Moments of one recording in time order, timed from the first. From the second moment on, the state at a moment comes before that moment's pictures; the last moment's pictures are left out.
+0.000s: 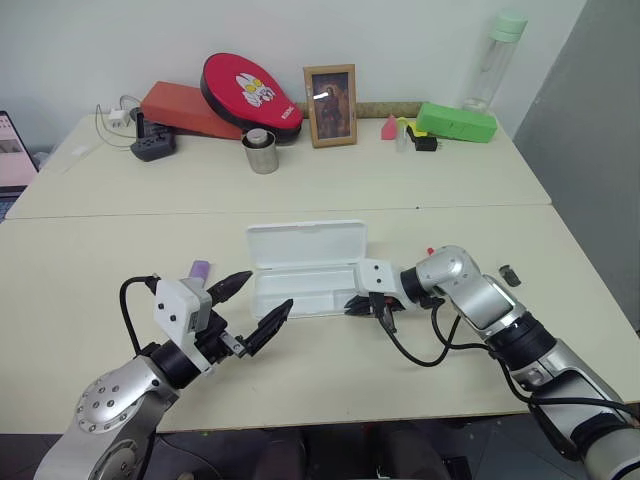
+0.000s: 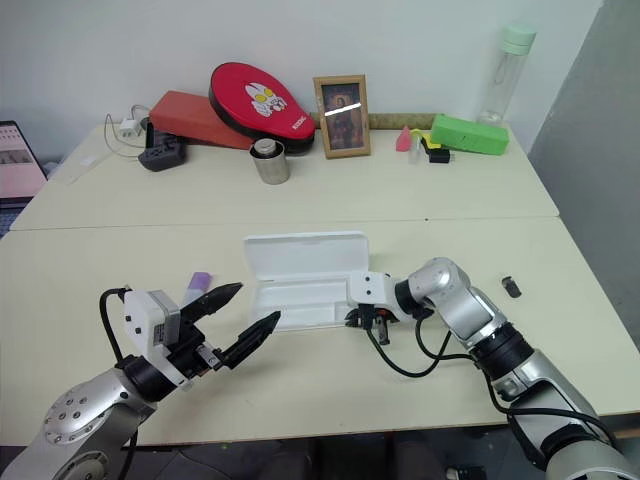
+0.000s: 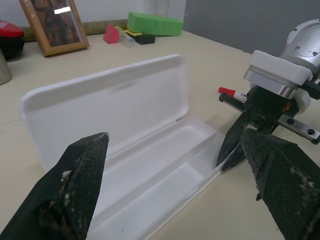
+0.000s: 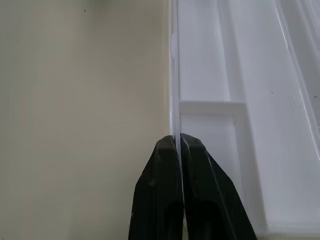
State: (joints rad) left arm 0.27 0.54 0.23 -0.72 -0.62 0.41 -0.54; right arm -0.70 -0.46 0.51 0.12 -0.01 0.34 1.20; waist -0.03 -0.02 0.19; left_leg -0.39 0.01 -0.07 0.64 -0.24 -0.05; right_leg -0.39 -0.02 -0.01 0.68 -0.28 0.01
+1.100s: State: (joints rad) left arm -0.25 0.47 -0.12 -0.38 -0.54 0.38 -0.77; right arm -0.44 -0.61 -0.03 -0.21 0.18 1.08 0.61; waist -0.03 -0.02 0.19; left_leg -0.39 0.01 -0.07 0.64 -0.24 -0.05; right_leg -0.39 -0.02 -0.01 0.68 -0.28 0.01
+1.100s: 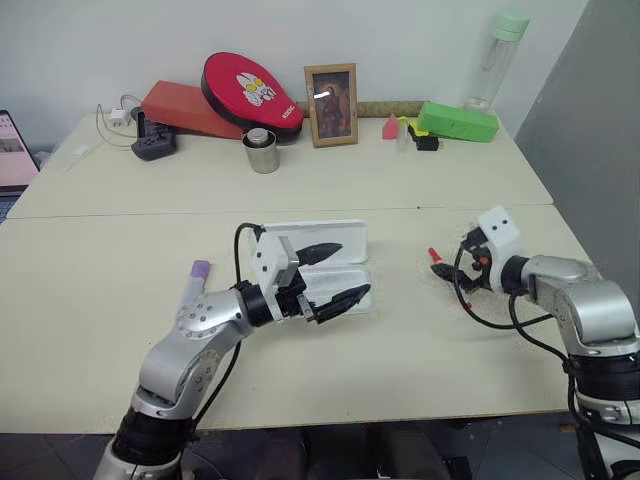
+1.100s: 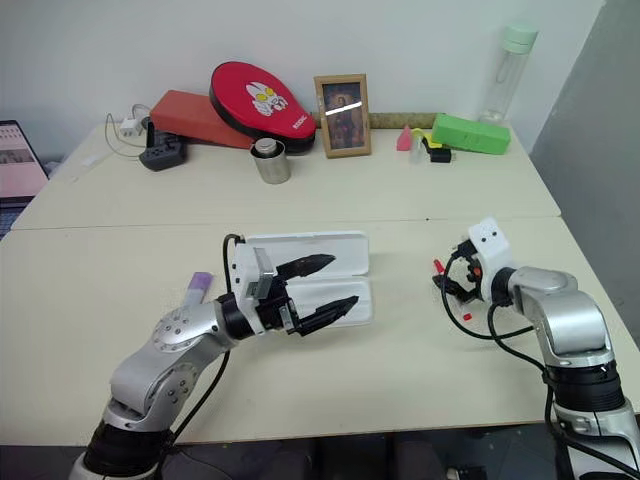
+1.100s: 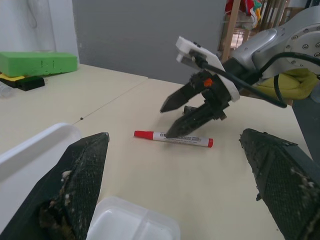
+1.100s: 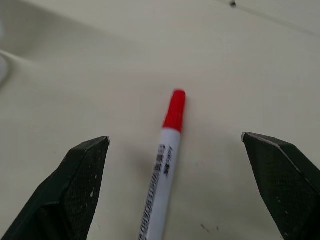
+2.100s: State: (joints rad) left arm -0.21 0.47 -0.06 -0.39 -0.50 0.37 -0.76; right arm -0.42 -0.74 0.10 -0.23 0.21 0.84 0.76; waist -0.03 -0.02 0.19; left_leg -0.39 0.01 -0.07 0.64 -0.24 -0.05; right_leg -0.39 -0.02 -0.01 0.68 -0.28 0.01
